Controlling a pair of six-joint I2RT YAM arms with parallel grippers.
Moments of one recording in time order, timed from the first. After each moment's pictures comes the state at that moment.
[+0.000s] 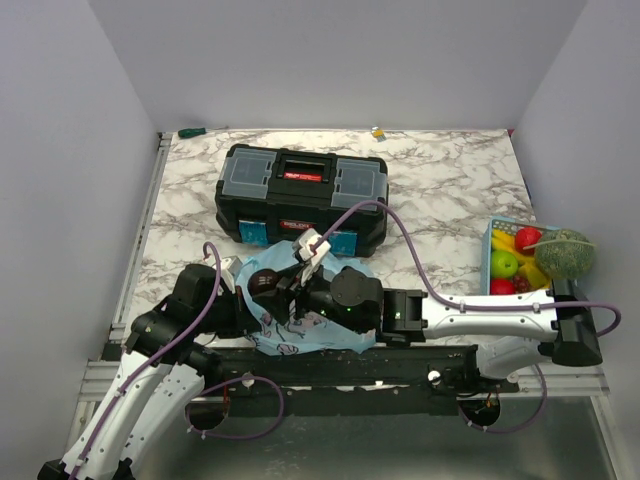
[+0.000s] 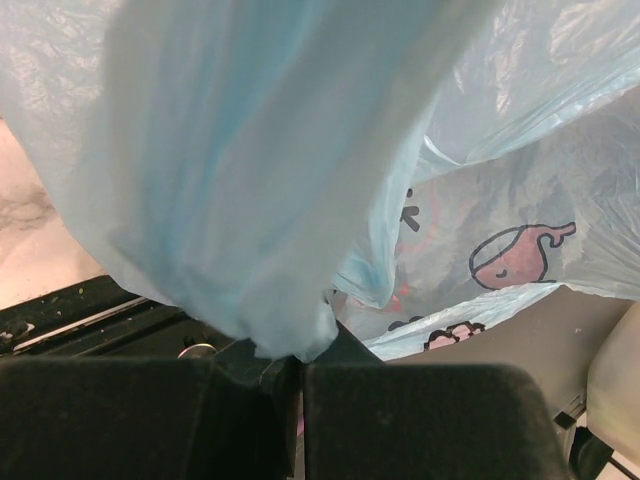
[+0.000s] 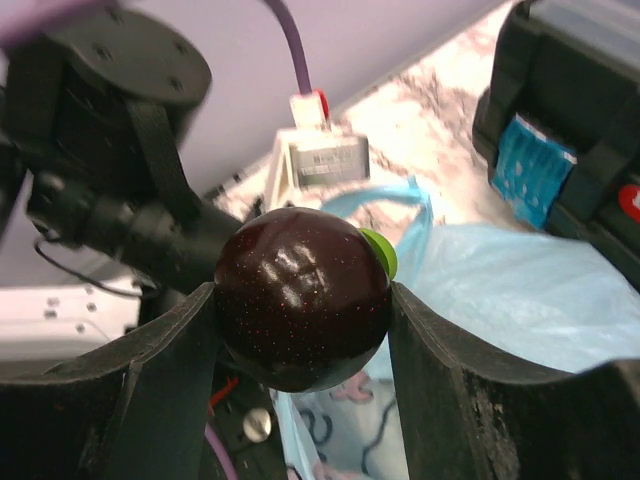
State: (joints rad) left arm -0.44 0.45 0.63 -1.05 0.35 -0.56; right arm 1.43 1.38 1.07 0.17 0.38 0.30
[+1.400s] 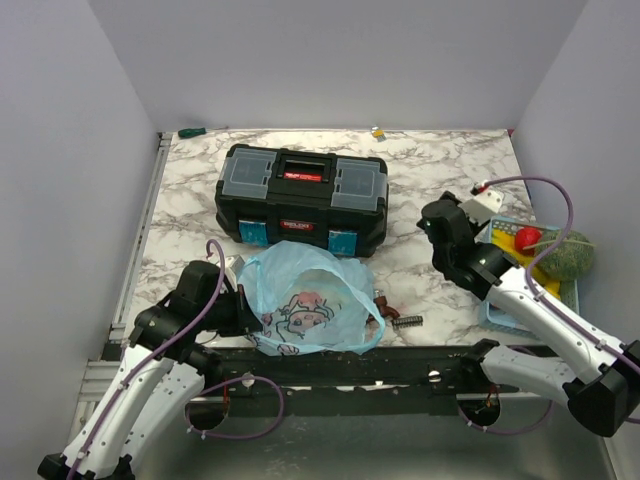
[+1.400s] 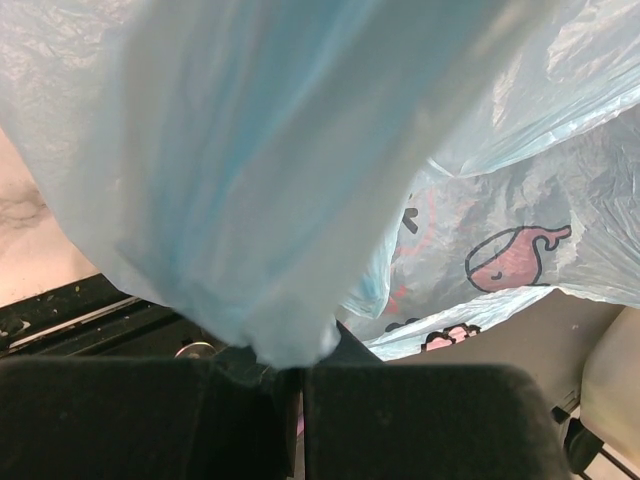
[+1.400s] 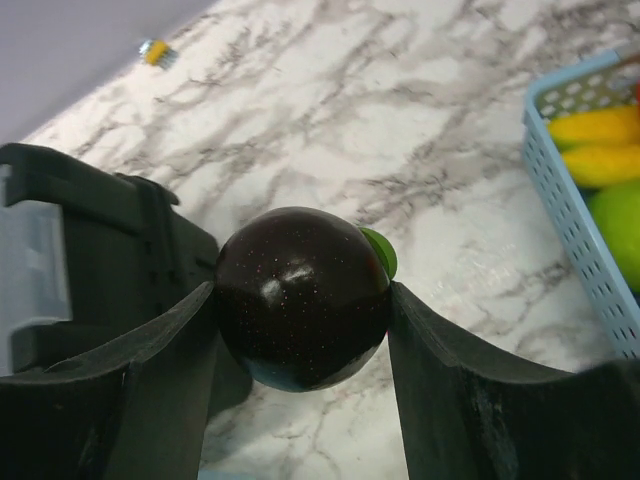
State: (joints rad) left arm -0.44 0.49 0.63 -1.04 0.36 -0.56; right arm 0.64 1.05 0.91 -0.42 0.89 0.78
